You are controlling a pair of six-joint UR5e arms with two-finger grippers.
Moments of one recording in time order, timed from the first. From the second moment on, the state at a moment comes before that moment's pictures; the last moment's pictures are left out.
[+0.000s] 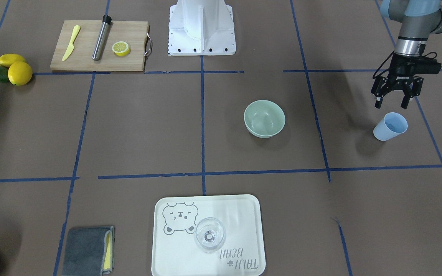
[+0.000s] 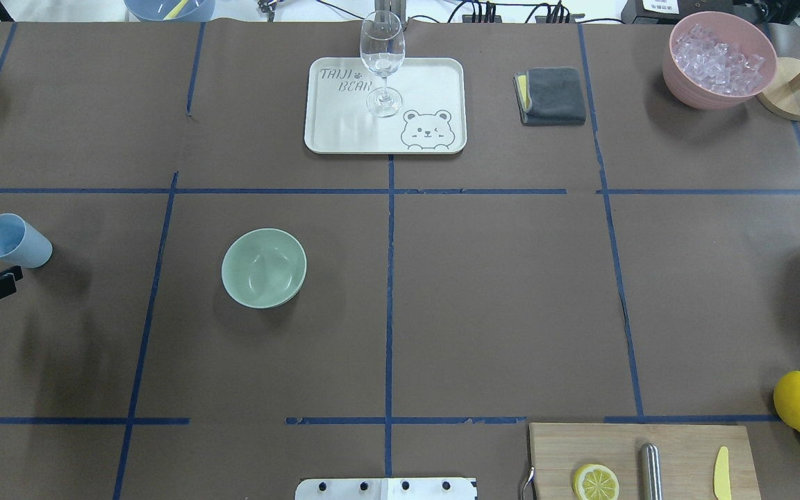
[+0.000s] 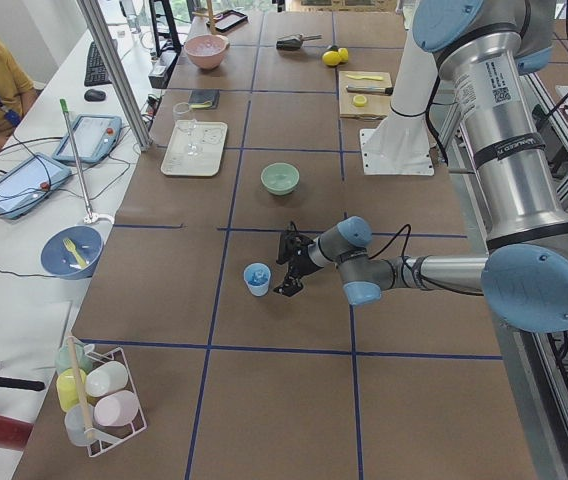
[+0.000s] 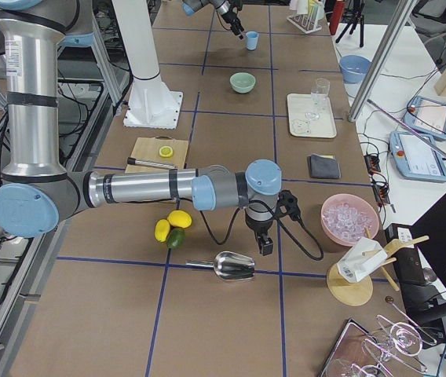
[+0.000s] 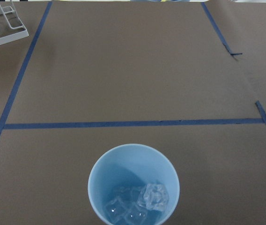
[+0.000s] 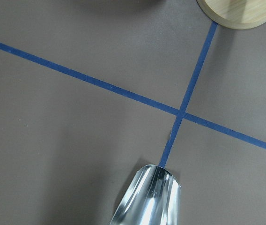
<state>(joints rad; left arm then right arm) -0.58 -1.19 -1.72 -2.80 -1.34 -1.14 1.49 -1.61 1.72 -1.52 2.32 -0.19</state>
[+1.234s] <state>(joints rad) -0.63 -1.35 -1.54 -2.86 -1.34 -0.93 1.49 -1.61 1.72 -1.52 2.31 -0.18</state>
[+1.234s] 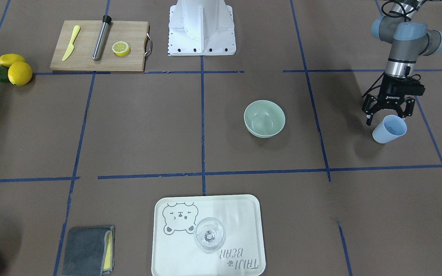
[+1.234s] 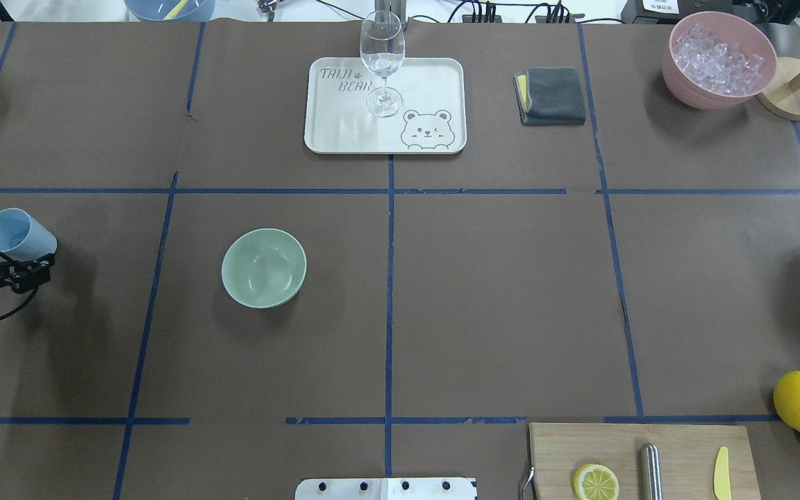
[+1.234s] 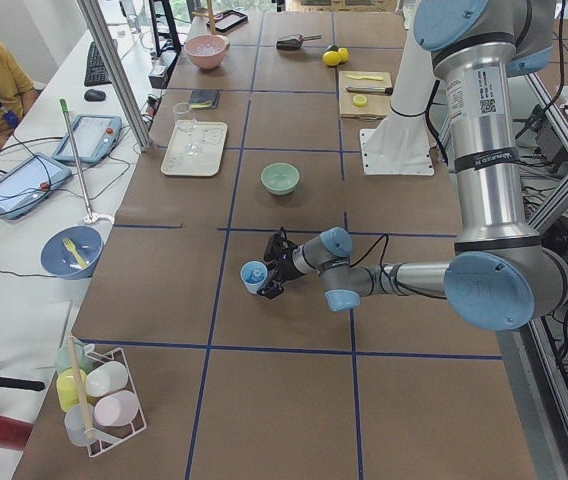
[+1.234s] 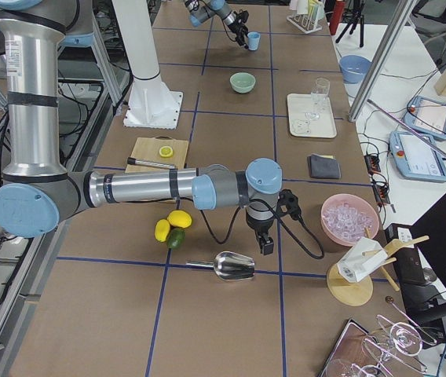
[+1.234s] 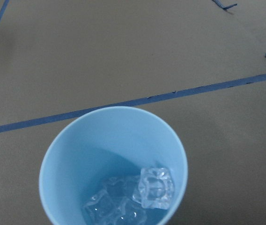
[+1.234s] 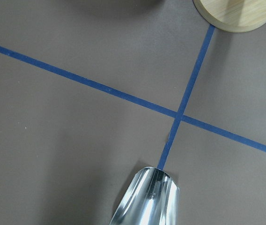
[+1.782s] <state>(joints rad) -0.67 -1.40 -1.50 -2.86 -1.34 -0.92 1.49 -1.60 1.72 -1.52 2.31 -0.18</state>
